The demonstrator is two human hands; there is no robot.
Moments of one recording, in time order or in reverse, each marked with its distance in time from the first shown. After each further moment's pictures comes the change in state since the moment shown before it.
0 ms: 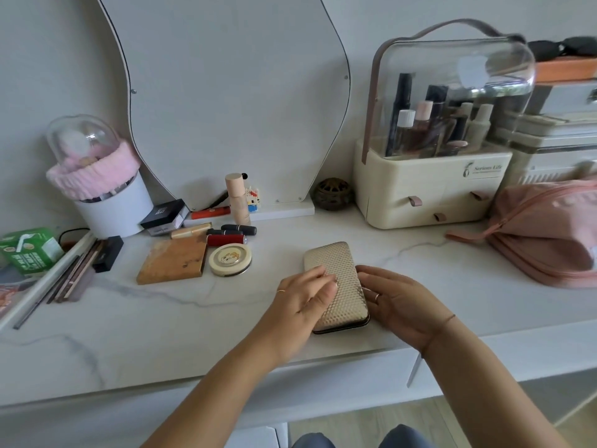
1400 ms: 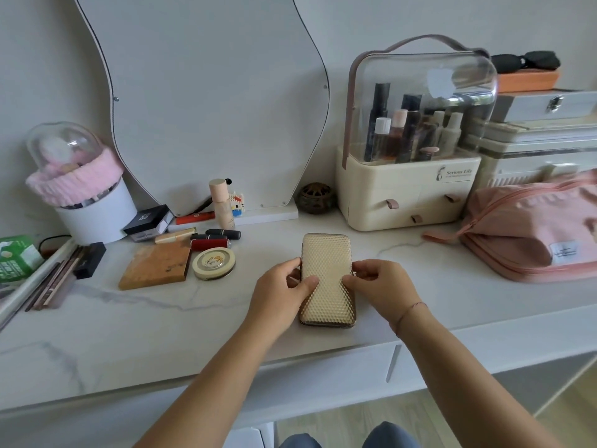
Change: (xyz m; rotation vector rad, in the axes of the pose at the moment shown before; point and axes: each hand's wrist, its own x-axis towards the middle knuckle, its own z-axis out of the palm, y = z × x) left_hand 0.033 0.001 0.013 0.035 0.254 -0.125; right_hand 0.000 -0.010 -0.006 -0.866 0.417 -0.259
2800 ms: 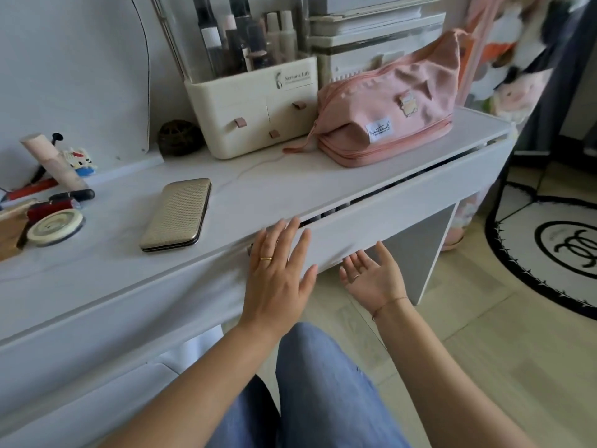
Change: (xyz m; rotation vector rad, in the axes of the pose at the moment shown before) left_hand -0.111 0.032 0.182 0.676 0.127 0.856; right_hand -0.083 0.212 -0.114 1.482 0.228 0.520
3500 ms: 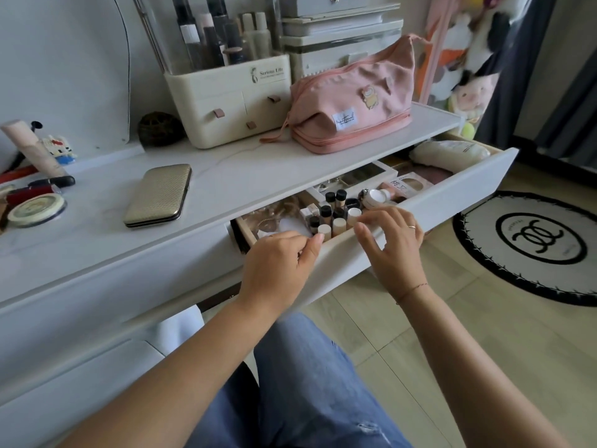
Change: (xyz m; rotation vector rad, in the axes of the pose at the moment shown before) left_hand 0.004 0.054 -0.050 -0.432 -0.010 -0.114; right_hand -0.090 -0.039 -0.019 -1.614 0.208 -1.244
